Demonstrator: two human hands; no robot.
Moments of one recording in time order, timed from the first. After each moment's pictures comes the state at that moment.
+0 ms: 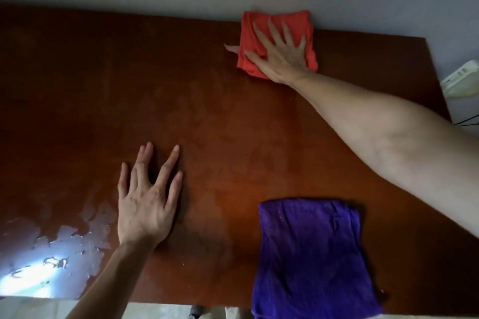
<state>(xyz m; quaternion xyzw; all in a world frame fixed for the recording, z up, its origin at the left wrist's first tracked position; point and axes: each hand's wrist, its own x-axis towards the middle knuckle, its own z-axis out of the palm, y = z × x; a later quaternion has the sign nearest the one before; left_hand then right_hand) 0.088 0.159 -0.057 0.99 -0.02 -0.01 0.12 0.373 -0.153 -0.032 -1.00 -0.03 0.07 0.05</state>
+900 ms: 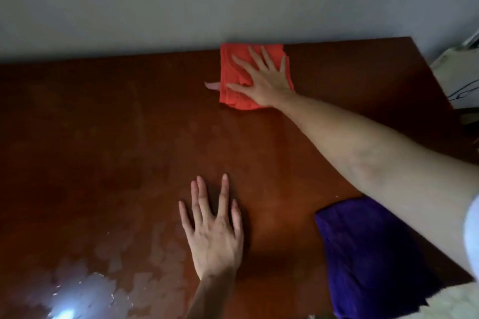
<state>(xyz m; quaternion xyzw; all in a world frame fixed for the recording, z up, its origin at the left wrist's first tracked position) 0.083 0.156 -0.070 0.99 -0.02 0.02 0.14 0.370 -0.068 -0.035 -1.00 0.00 0.06 0.08</state>
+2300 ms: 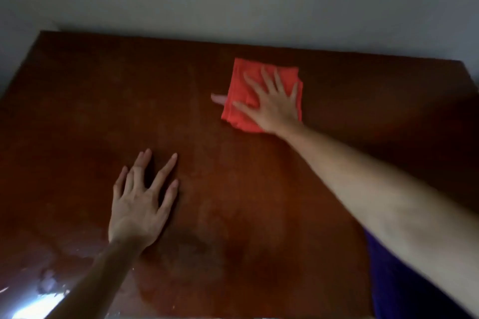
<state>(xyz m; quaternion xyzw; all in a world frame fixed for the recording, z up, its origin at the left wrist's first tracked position) 0.137 0.374 -0.061 0.99 -0.06 -0.01 0.10 0.321 0.058 -0.044 -0.99 -0.01 0.04 0.09</state>
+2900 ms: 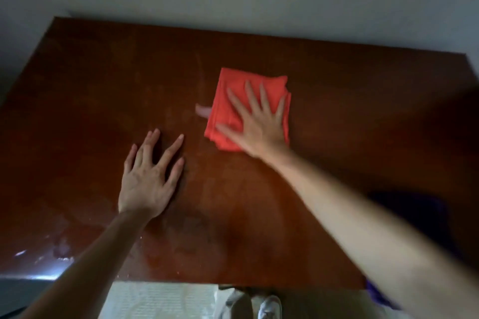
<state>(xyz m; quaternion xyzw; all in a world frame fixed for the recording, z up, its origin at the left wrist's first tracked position) 0.138 0.376 -0.060 0.99 -0.07 0.01 0.12 0.228 0.110 -0.044 -0.99 -0.07 0.03 0.08</state>
